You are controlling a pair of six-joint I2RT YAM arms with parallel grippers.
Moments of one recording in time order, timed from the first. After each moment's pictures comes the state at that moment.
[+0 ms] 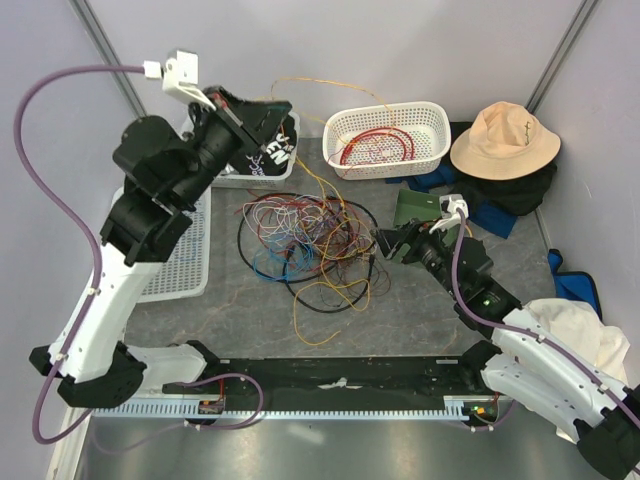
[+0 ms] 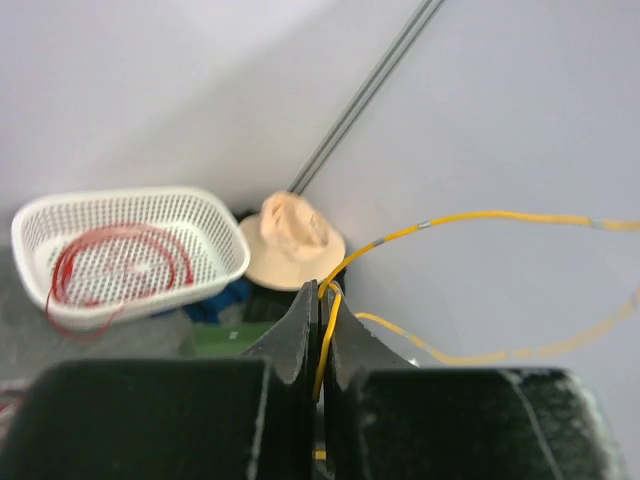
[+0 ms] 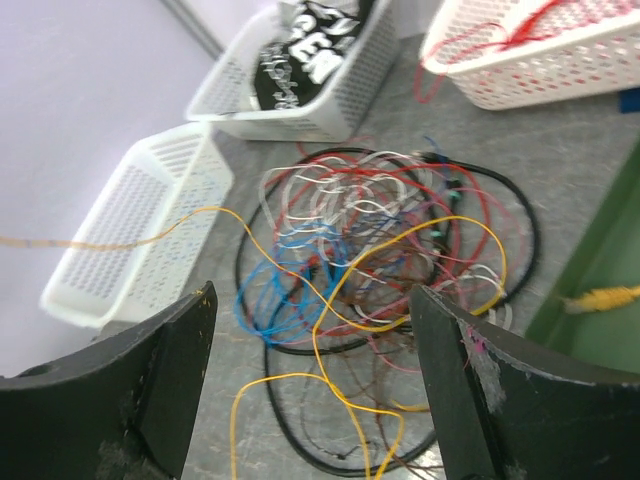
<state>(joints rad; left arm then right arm) -0.65 1.20 1.74 -0.35 -0.05 -0.59 0.62 0.77 0.55 0.15 0.10 0.58</state>
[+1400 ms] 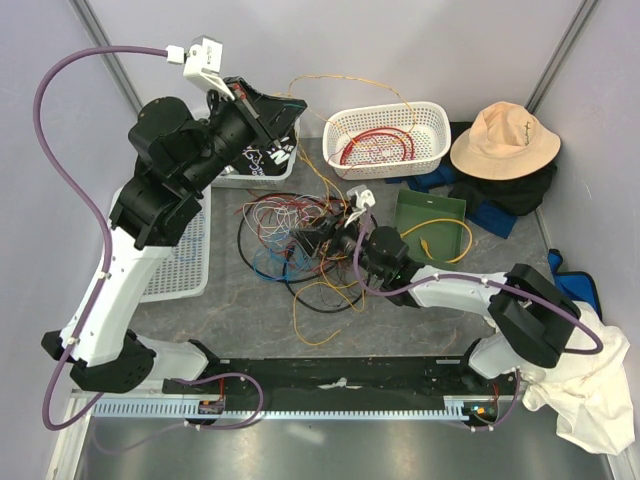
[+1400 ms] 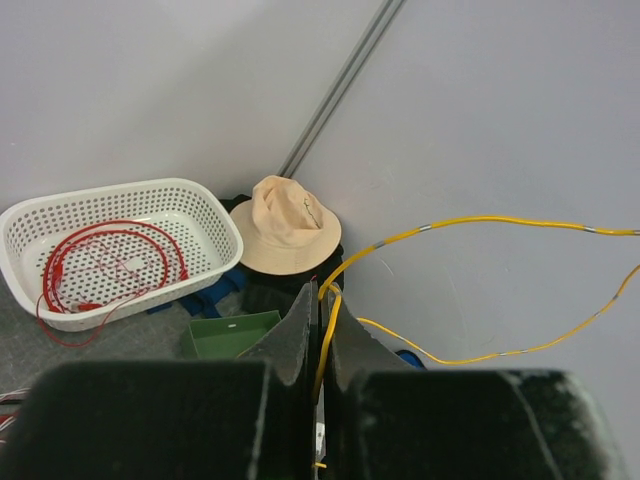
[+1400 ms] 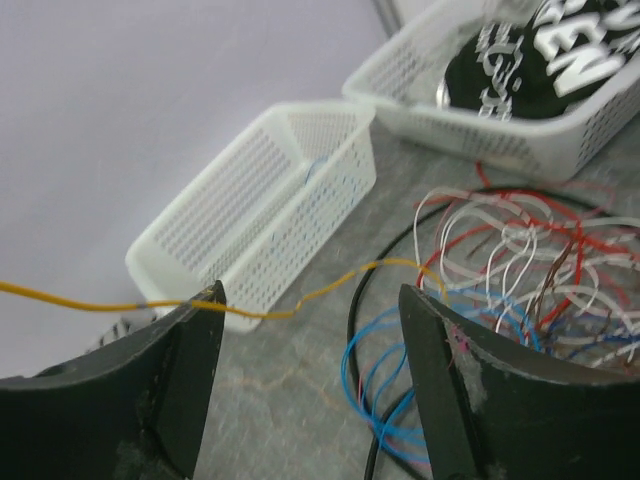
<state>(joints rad) -0.65 1.32 1.92 -0.44 0.03 -0.54 0.88 1.50 0.72 0.87 -0.01 0.50</state>
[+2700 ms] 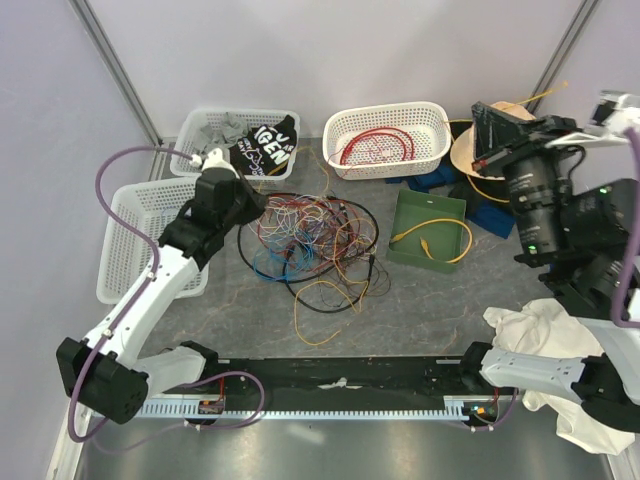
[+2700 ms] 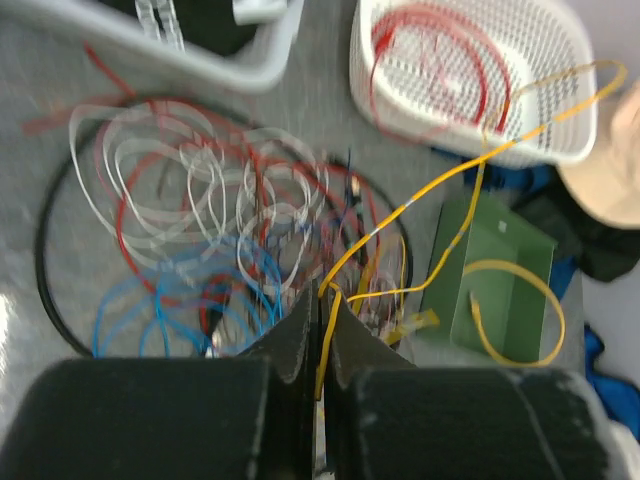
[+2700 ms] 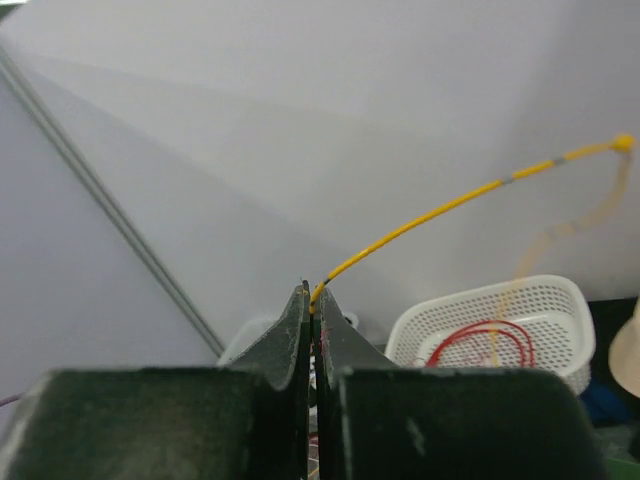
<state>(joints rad) -0.40 1.17 1.14 -0.41 -0.16 -0.69 0.92 0.99 1.71 -0.23 0.71 0.17</state>
